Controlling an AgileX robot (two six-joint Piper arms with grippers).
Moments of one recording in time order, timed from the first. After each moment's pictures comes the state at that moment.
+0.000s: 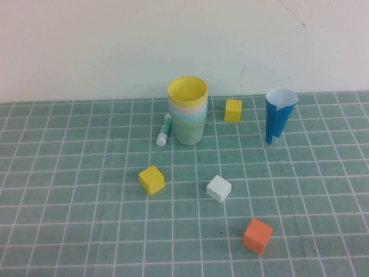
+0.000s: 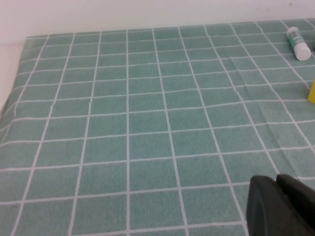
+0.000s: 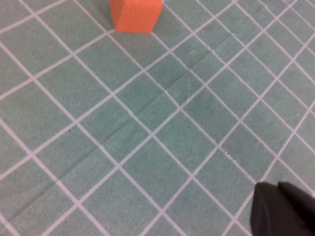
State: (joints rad) right arm 0.54 0.41 -0.23 -0.18 0.61 -0.26; left arm -0.09 -0.01 0.02 0.06 0.35 -0.12
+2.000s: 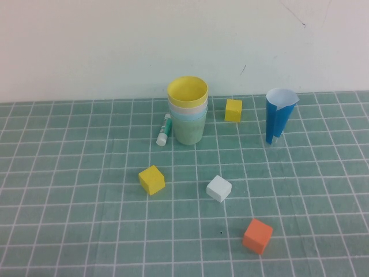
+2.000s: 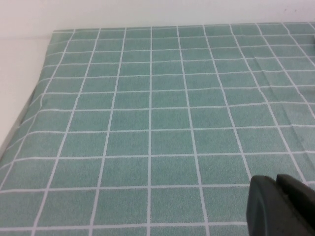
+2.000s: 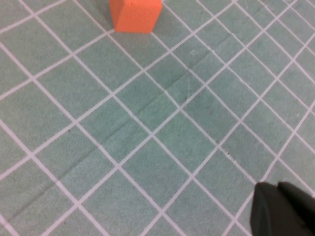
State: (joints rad) right arm 0.54 0.41 -0.23 -0.18 0.61 -0.26; left arm -0.01 -0.01 0.02 0.02 0.35 -0.08
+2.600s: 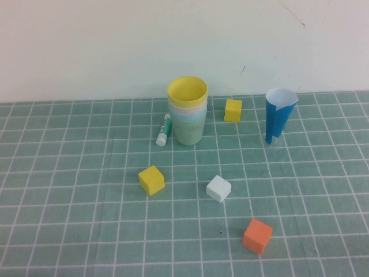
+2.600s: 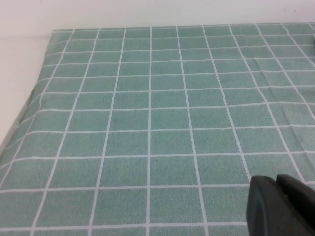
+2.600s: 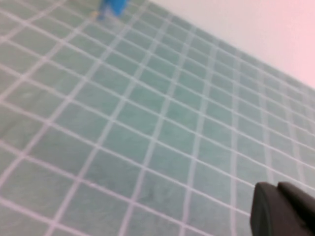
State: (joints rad) right arm 0.11 0.08 0.01 -0.16 0.34 -0.27; left arm -0.01 -0.01 0.02 0.02 0.35 -0.08
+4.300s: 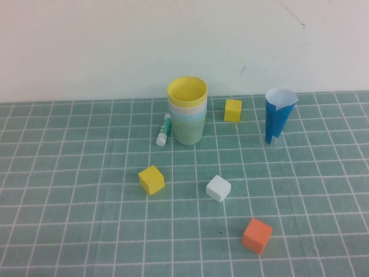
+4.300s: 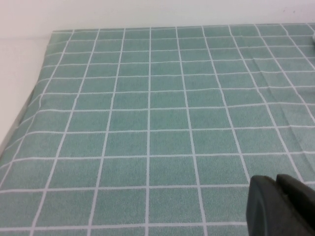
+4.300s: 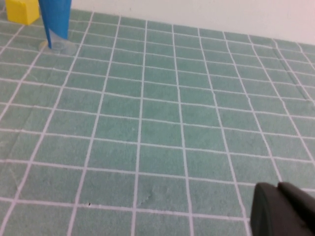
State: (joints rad) right arm -0.06 -0.01 0.02 0.01 0.41 -0.18; left arm -0.01 -0.01 0.02 0.02 0.35 -0.08
